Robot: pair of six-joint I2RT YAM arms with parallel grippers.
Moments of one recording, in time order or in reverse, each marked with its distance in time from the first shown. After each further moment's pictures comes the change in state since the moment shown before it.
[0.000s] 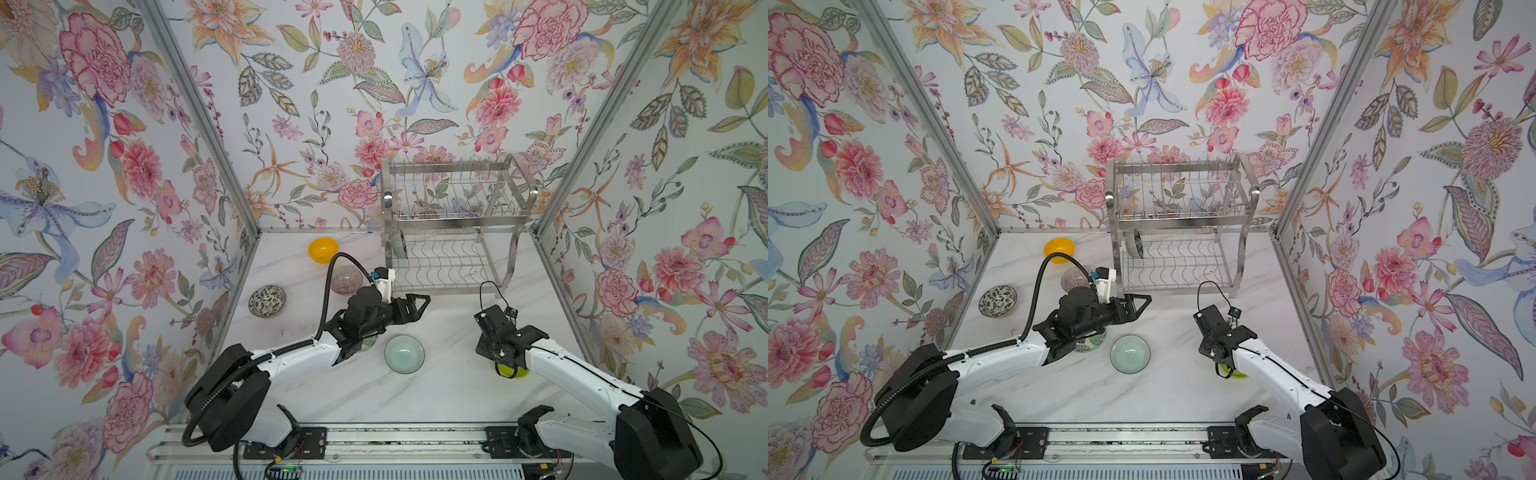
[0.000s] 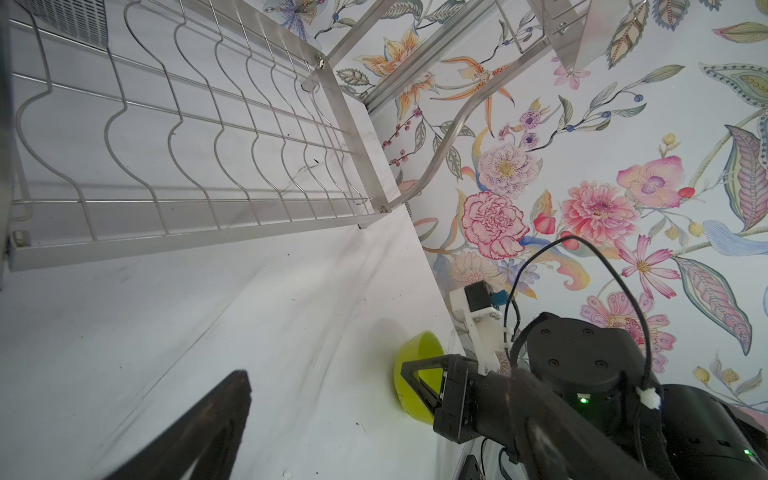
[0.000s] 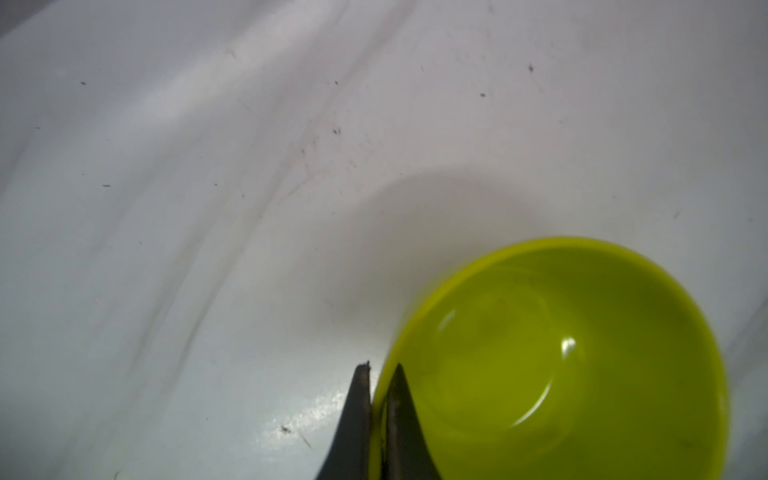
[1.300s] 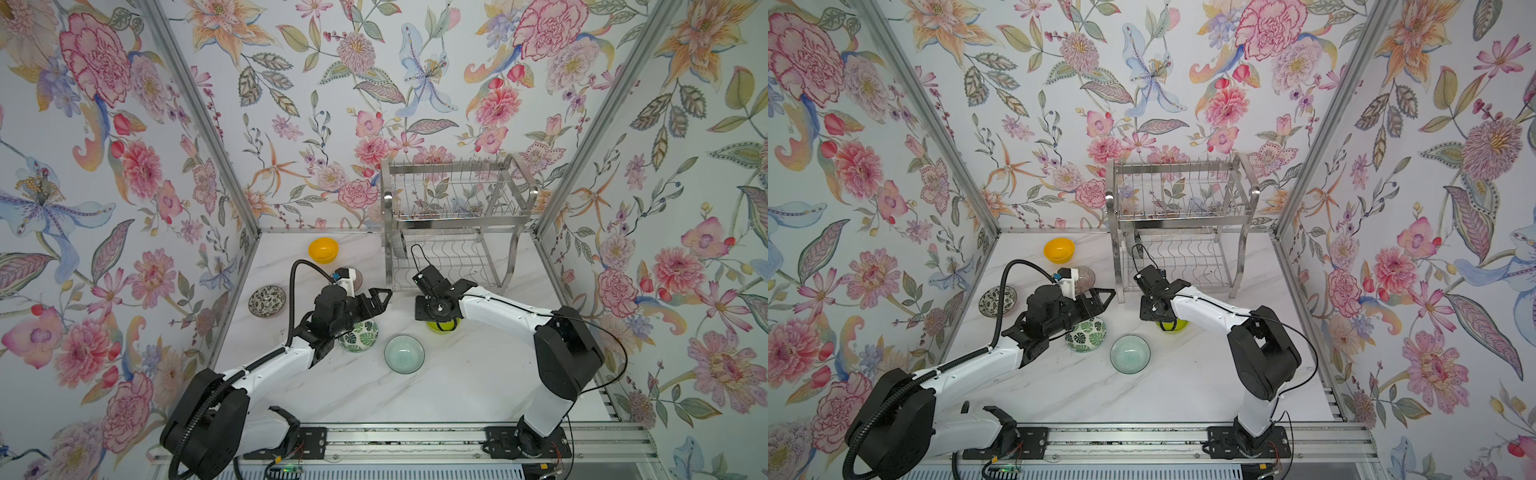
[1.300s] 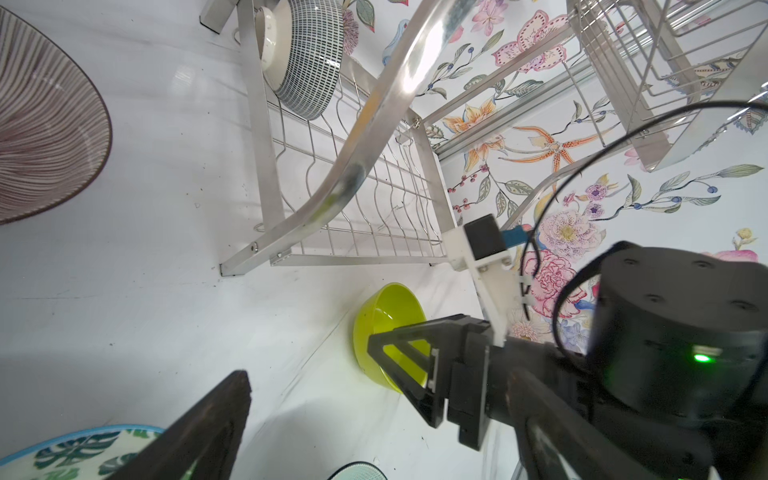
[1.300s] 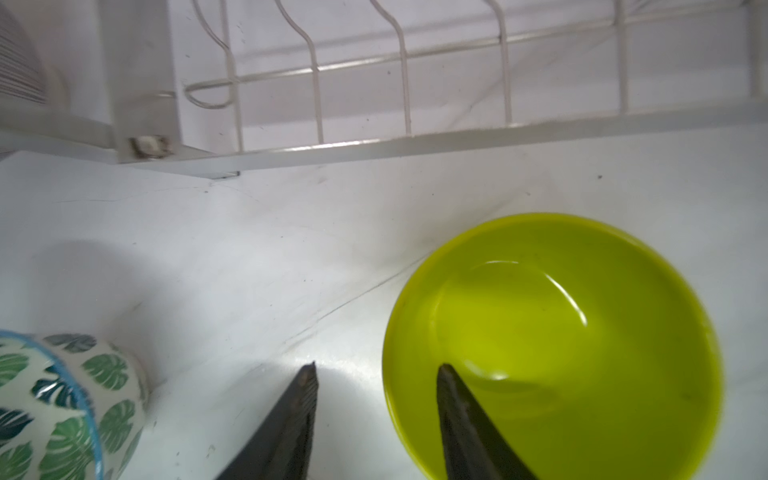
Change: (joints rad) left arm 0.235 -0.155 -0.137 -0.103 0.044 0.000; right arm 0.195 0.518 0.587 0.072 -0.199 -0.184
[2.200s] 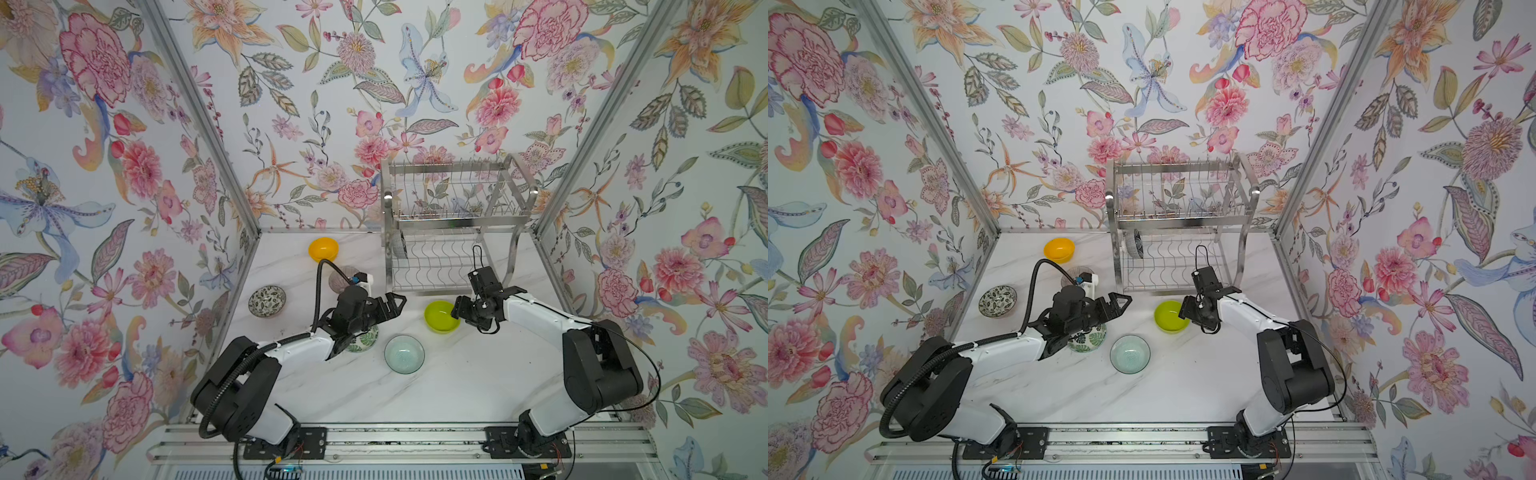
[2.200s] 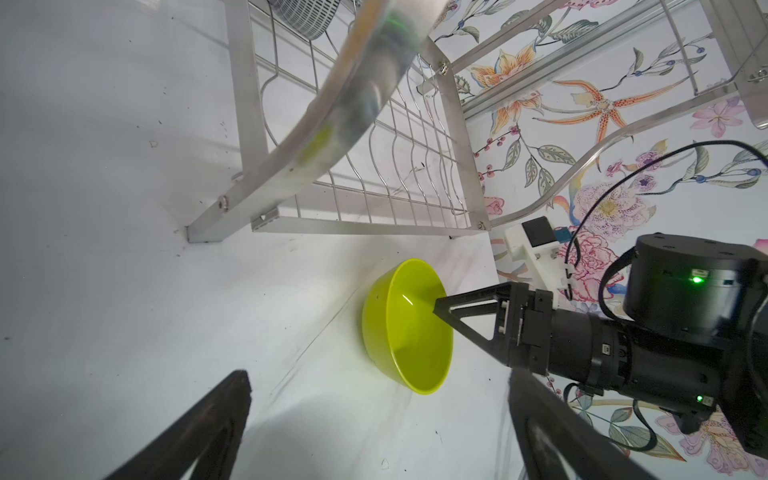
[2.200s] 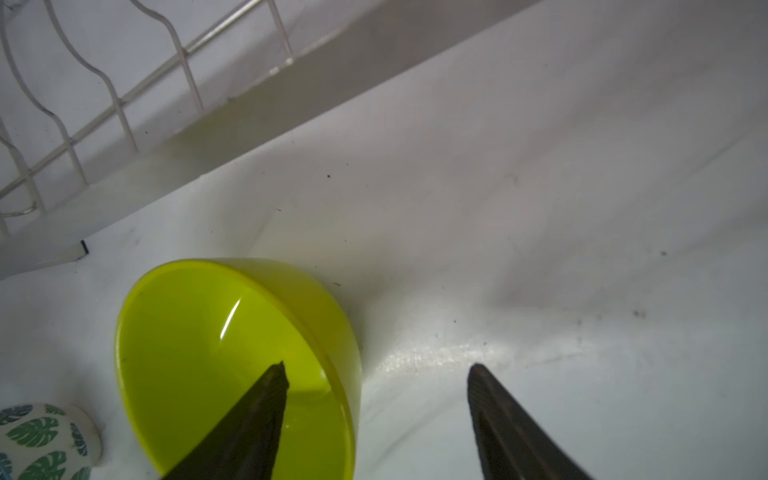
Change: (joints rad) left arm -0.092 0.222 0.072 0.058 -0.022 -0.039; right arm -0.358 -0.097 -0.275 0.098 -0.212 -0.035
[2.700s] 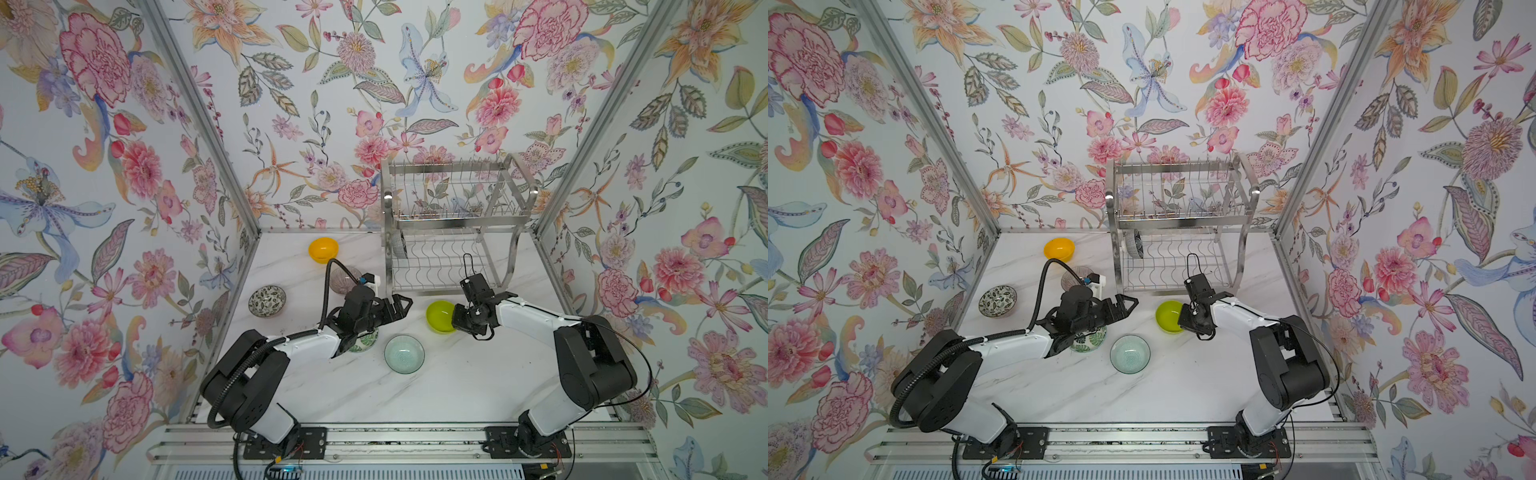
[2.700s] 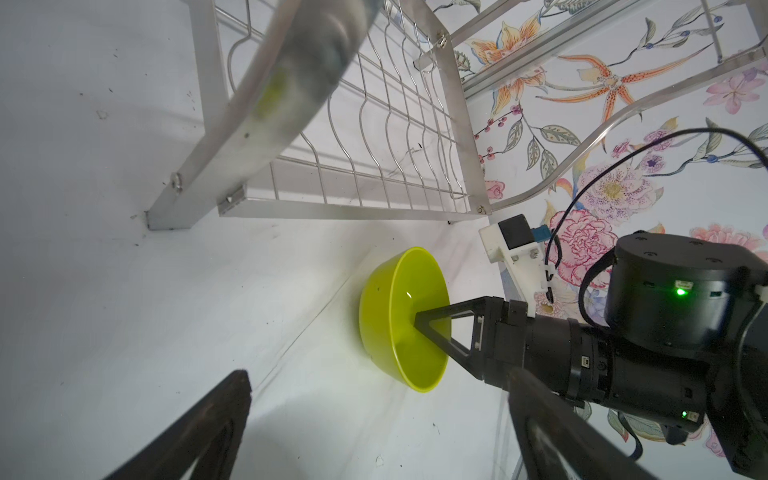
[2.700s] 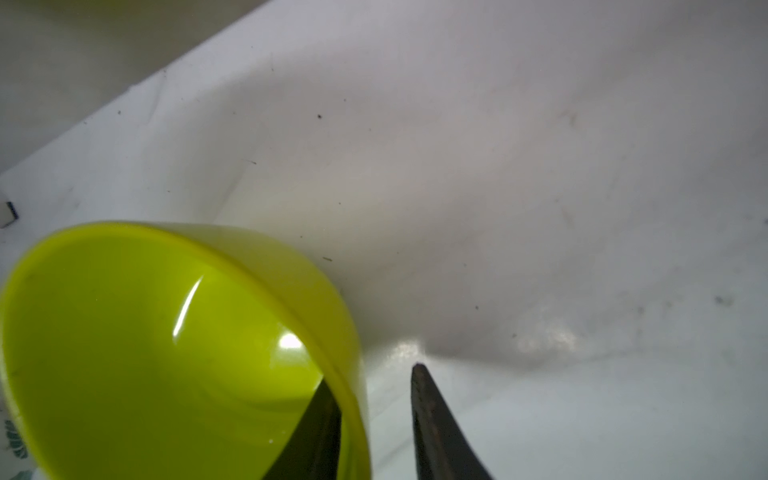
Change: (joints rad) left arm -0.053 0.050 0.031 -0.003 -0.013 -0.003; right arm 0.049 0.017 -0.051 0.036 0.028 -0.006
